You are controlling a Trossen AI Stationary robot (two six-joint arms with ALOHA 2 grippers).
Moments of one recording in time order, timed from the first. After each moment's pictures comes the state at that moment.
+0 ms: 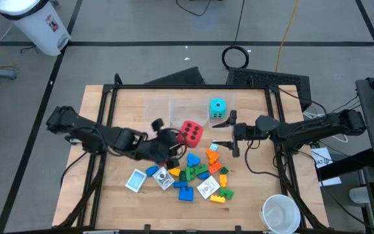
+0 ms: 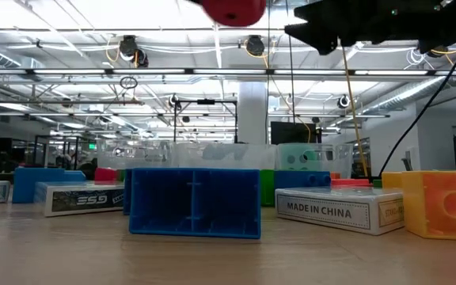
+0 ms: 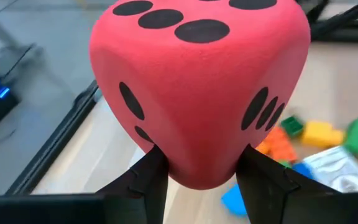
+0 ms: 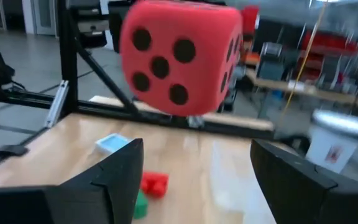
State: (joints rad) left arm -0.32 1.53 1.42 -0.58 -0.64 -0.26; right arm 0.01 1.05 0.45 0.65 -0.03 -0.17
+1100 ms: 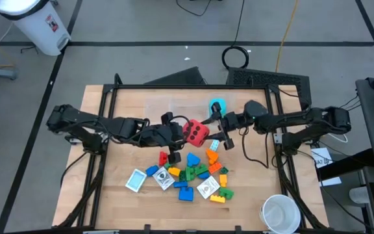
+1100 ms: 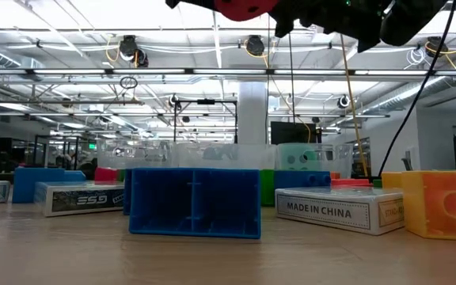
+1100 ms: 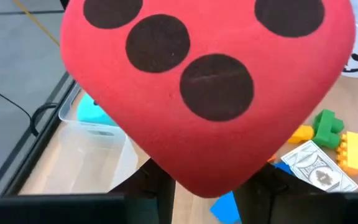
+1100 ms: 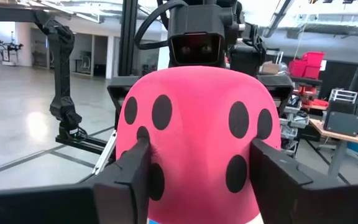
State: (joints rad) left arm -0.19 1.53 1.41 -0.50 -0.39 -0.11; right arm -0.15 1.33 0.68 0.84 -0.51 -0.06
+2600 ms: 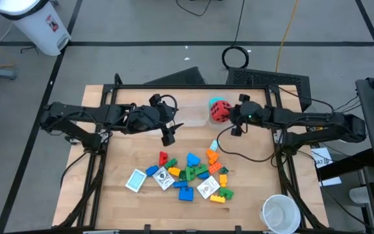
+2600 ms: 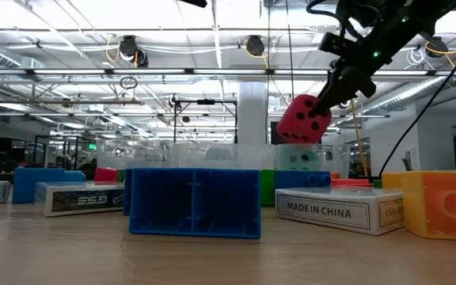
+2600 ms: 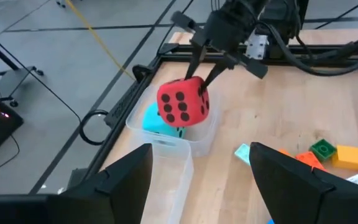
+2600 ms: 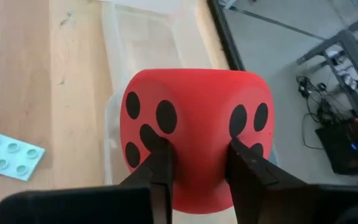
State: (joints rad) left arm -0.10 1.40 1.44 -0.59 -0.47 -0.06; right arm -0.25 1.03 0.68 -0.29 0.32 -0.34
